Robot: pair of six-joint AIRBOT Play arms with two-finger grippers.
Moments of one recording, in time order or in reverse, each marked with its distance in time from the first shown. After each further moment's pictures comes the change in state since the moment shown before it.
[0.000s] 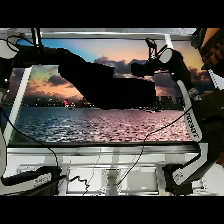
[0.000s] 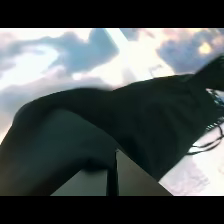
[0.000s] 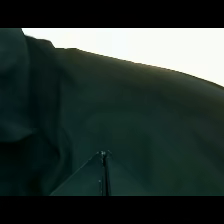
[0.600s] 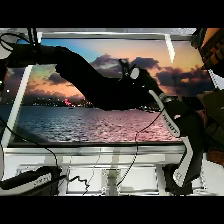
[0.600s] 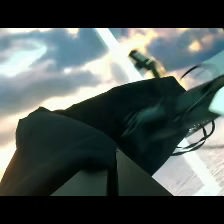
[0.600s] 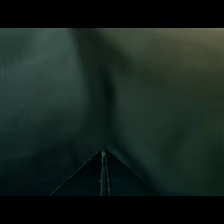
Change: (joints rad) left arm -0.008 0.048 0.000 0.000 -0.028 -0.041; right arm 0.214 -0.215 -0.022 0.129 -0.131 0.010
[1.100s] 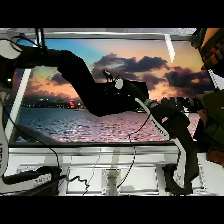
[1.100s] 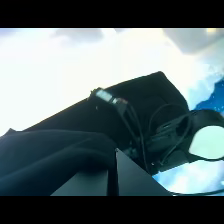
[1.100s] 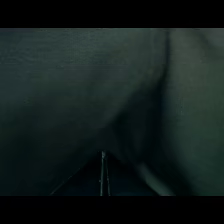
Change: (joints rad) left arm -0.031 -0.101 0.000 -0.024 0.012 -0.024; right arm 0.102 -0.043 0.000 0.066 -0.029 0.040
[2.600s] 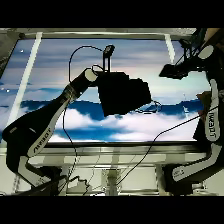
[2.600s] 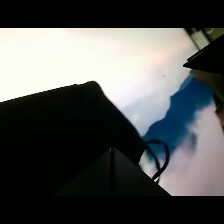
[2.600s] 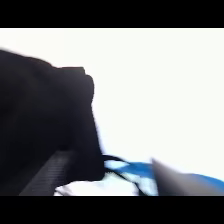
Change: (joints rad) left arm -0.417 -0.325 0.000 -0.084 0.458 0.001; right arm -0.647 0.342 -0.001 -0.197 0.430 -0.291
